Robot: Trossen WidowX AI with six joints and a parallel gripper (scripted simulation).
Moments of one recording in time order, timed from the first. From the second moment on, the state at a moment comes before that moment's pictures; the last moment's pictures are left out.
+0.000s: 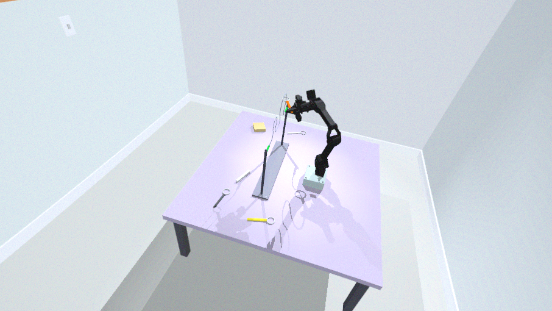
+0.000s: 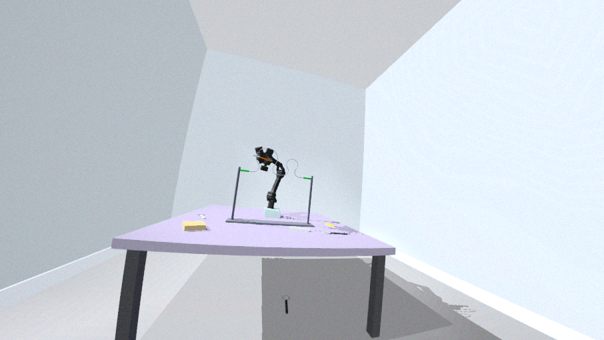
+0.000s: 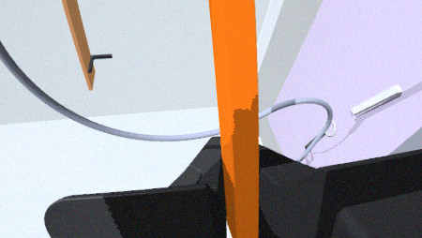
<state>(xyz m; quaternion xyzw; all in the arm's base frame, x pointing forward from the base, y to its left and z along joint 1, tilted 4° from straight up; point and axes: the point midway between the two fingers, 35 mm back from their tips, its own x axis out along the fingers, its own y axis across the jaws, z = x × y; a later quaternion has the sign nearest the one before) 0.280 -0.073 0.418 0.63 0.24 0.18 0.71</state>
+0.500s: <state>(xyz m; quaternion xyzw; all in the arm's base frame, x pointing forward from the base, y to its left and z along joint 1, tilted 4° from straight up) 0.280 -0.073 0.415 0.59 0.25 0.17 0.75</state>
